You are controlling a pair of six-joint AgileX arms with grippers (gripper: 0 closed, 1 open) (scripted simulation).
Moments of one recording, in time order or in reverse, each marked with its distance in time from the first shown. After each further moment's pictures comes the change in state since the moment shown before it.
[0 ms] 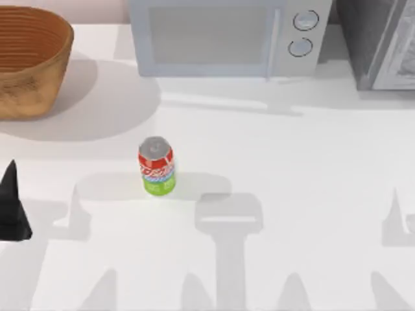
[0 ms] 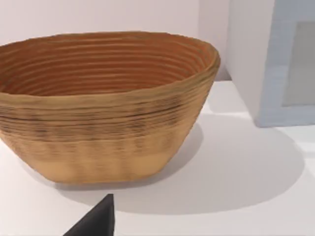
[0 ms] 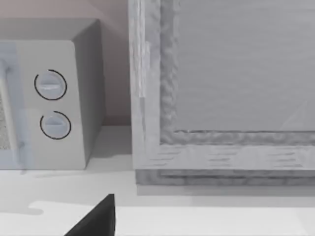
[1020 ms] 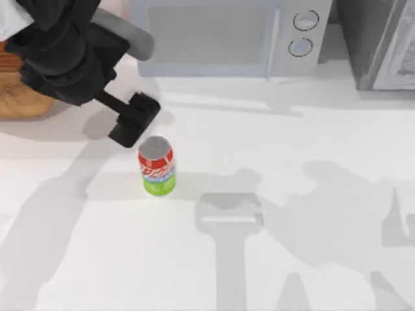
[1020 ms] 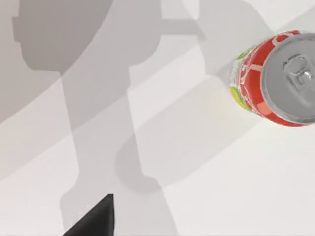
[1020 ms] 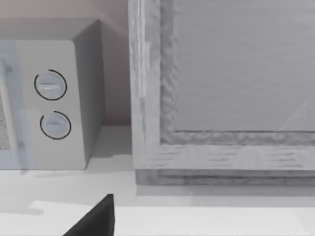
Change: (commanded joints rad) left arm -0.345 1.491 1.301 -0.927 -0.009 0.209; right arm 0.000 0.000 0.000 0.000 0.000 0.000
